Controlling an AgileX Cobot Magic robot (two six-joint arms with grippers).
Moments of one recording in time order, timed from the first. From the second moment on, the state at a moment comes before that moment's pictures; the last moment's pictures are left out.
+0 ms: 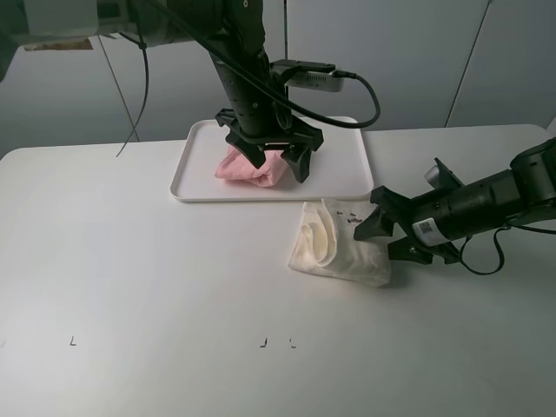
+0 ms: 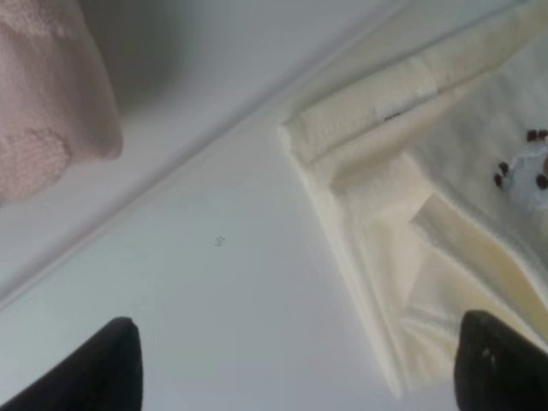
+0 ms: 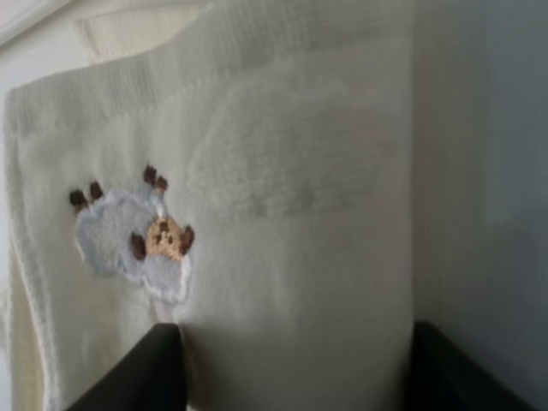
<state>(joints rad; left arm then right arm) -0.66 2.26 -1.99 -0.14 1.13 0.03 0.10 1.93 -0.66 1.61 0.60 -1.11</state>
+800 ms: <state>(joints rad) -0.66 2.25 -1.96 -0.20 1.14 0.08 0.10 1.93 -0.70 1.61 0.73 -1.18</state>
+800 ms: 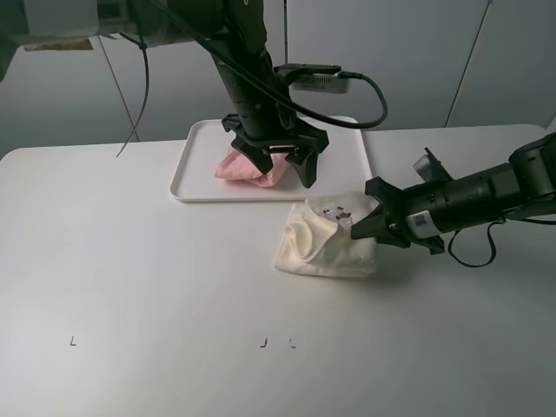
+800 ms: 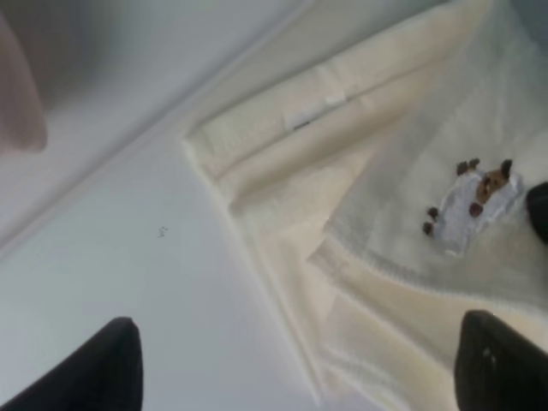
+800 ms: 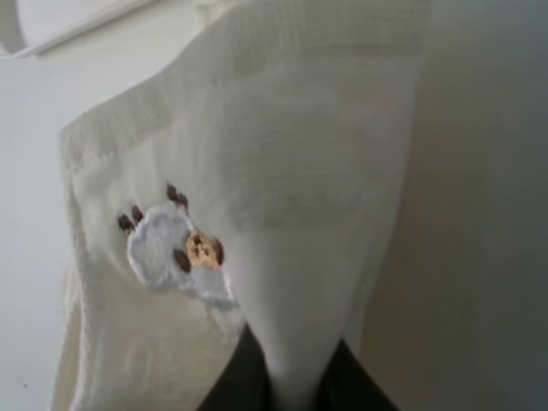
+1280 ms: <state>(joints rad) -0.59 1.82 -1.27 -0.18 0.69 0.06 0.10 1.93 -0.97 1.26 0.82 -0.91</state>
